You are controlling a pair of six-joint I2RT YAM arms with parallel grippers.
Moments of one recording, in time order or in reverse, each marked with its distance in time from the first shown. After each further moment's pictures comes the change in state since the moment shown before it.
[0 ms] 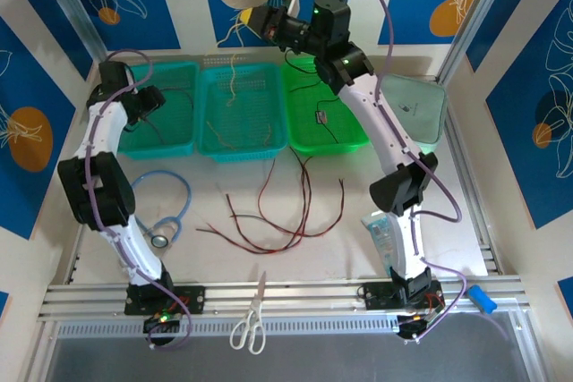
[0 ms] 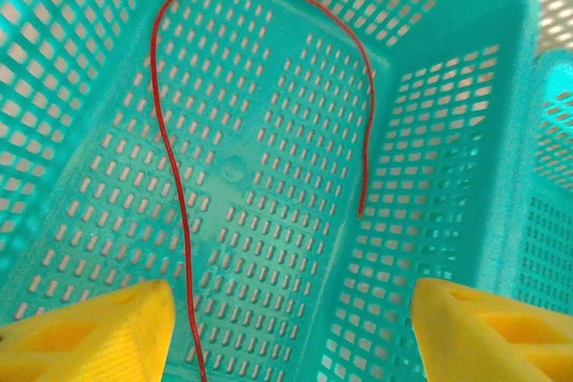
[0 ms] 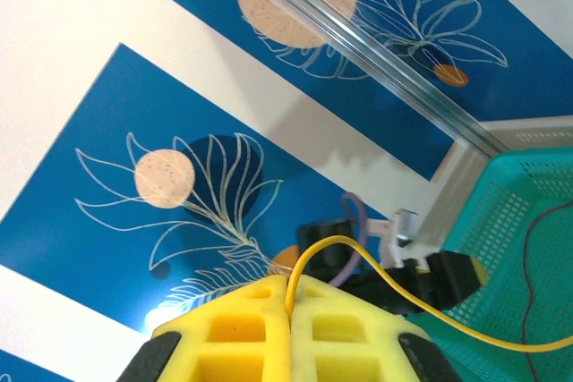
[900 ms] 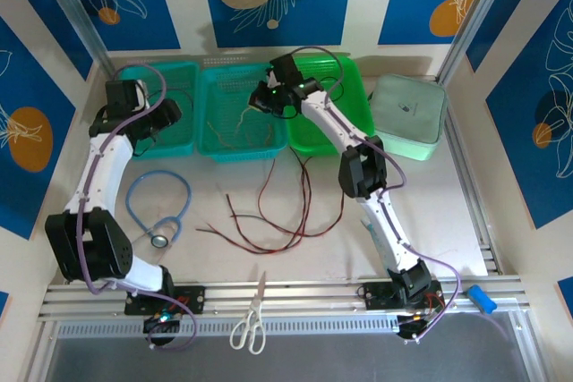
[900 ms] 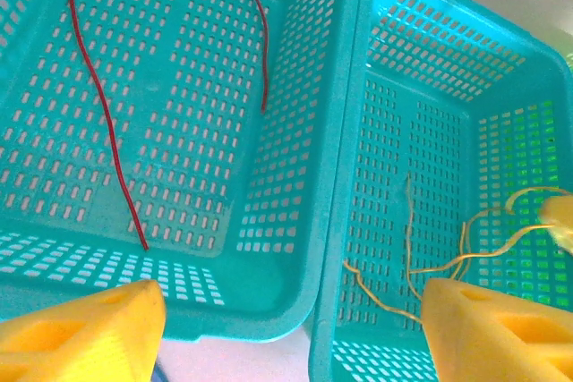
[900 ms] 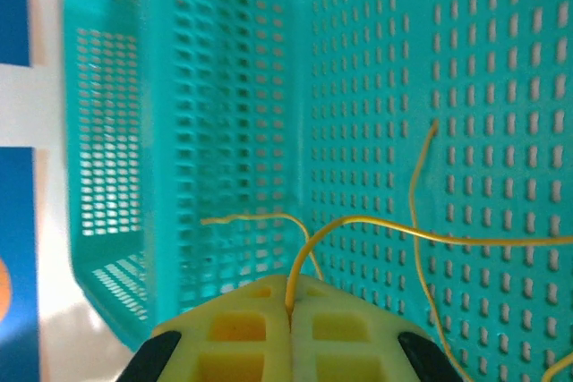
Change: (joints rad) left arm -0.123 -0.415 -0.345 0.017 0.026 -0.011; right arm 0.015 0.460 0.051 -0.415 0.173 -0.171
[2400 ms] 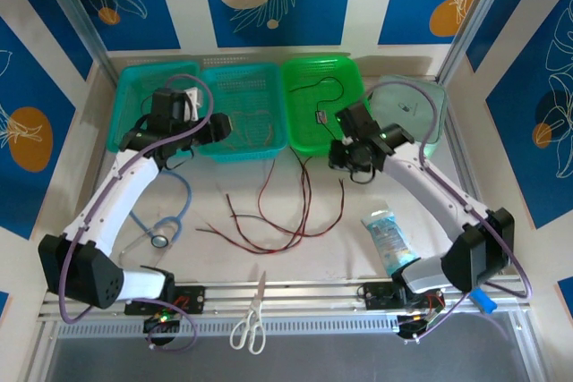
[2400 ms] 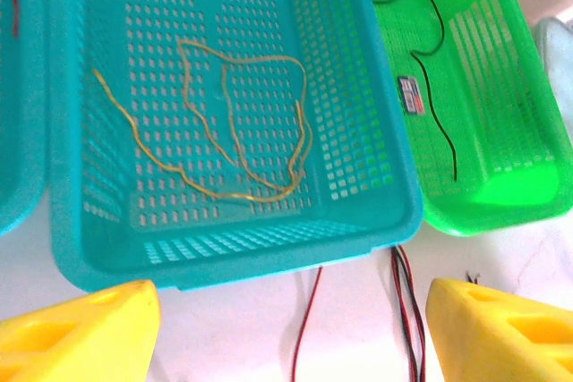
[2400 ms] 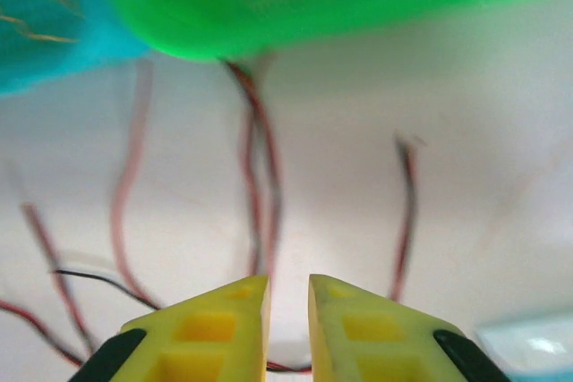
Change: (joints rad) left arm -0.381 -0.135 -0.051 -0.044 -0.008 -0.018; right arm -0.053 -1.217 -1.320 -0.252 0.449 -0.211
